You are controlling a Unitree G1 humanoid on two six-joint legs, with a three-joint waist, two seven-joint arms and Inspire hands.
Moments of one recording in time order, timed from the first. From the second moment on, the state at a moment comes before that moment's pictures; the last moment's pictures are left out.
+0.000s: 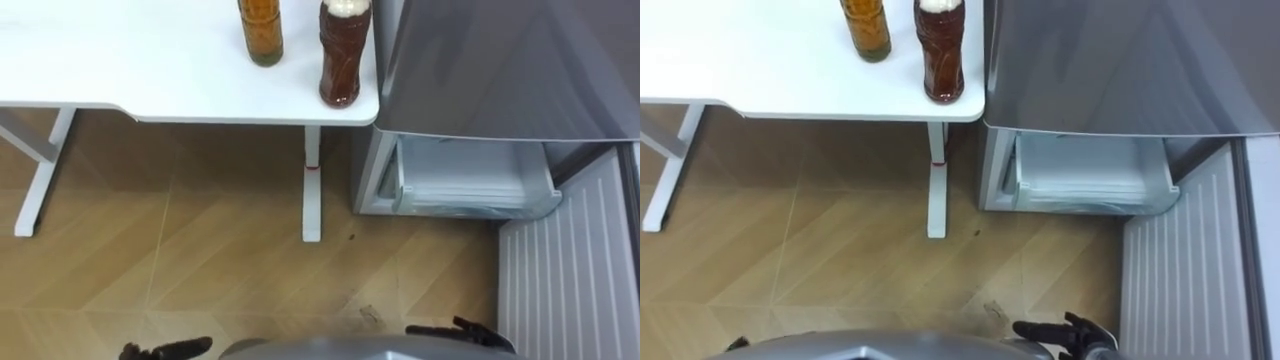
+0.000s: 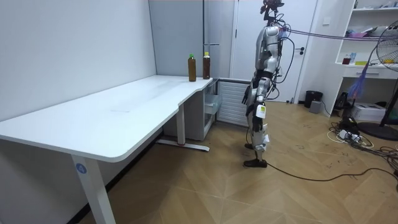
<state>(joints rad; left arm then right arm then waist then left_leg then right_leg) 0.18 0.17 0.33 1.13 -0.43 0.00 0.31 0.08 -0.20 -0.04 1.30 0.27 0.02 0.13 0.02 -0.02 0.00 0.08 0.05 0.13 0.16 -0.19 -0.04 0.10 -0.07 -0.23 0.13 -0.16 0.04</state>
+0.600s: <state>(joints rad) 0.18 0.18 0.43 0.77 -0.88 -0.12 0.65 0.10 -0.20 -0.10 1.26 0.21 0.03 0.07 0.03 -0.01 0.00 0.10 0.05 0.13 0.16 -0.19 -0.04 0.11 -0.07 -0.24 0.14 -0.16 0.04</state>
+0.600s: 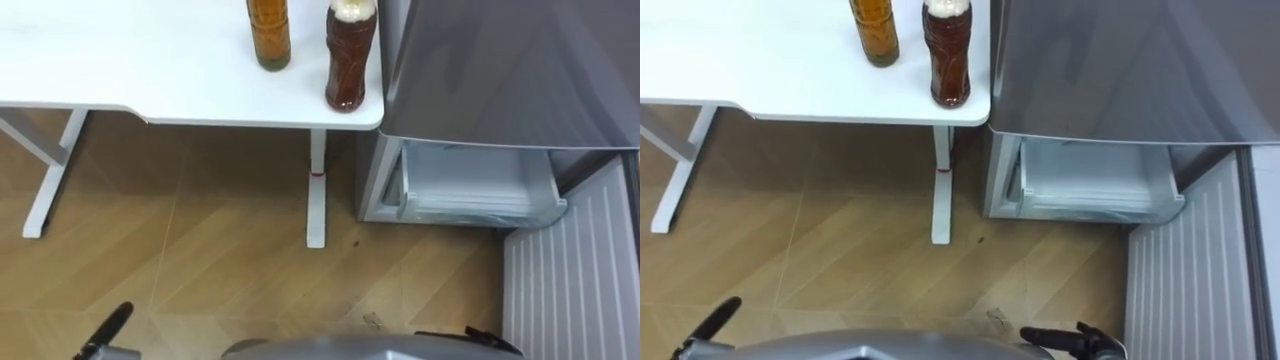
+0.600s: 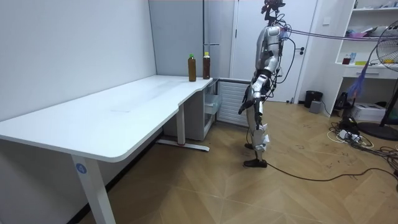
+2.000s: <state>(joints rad) 0.05 0.18 -0.01 -0.26 -0.08 -0.09 0.30 0.03 -0.21 -0.11 1.34 0.19 -0.04 0.15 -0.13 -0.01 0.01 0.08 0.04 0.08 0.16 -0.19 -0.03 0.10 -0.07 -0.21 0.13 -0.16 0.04</state>
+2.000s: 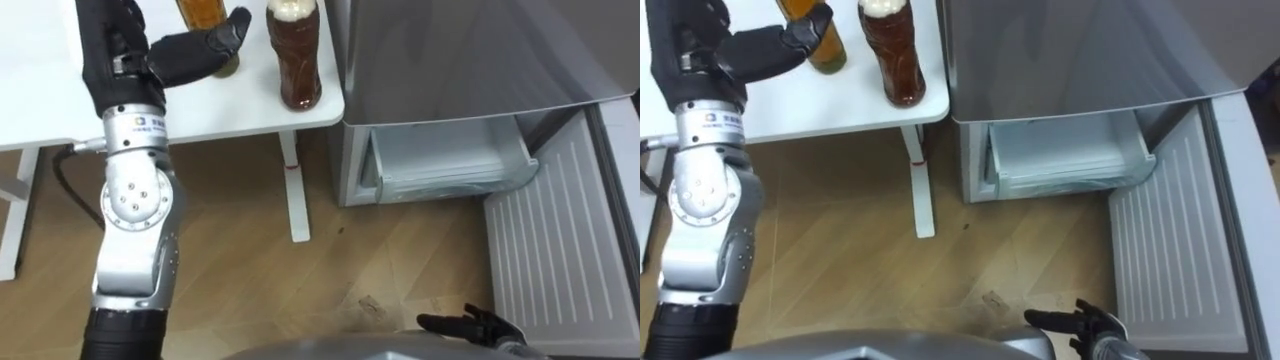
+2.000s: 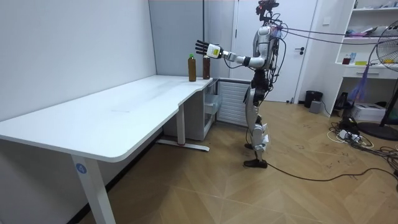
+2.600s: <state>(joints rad) 0.04 0.18 0.07 -0.39 0.03 -0.07 0.25 0.04 -0.22 -0.12 1.34 0.19 -0.04 0.15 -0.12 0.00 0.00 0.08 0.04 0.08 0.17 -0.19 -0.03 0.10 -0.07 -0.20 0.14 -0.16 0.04</state>
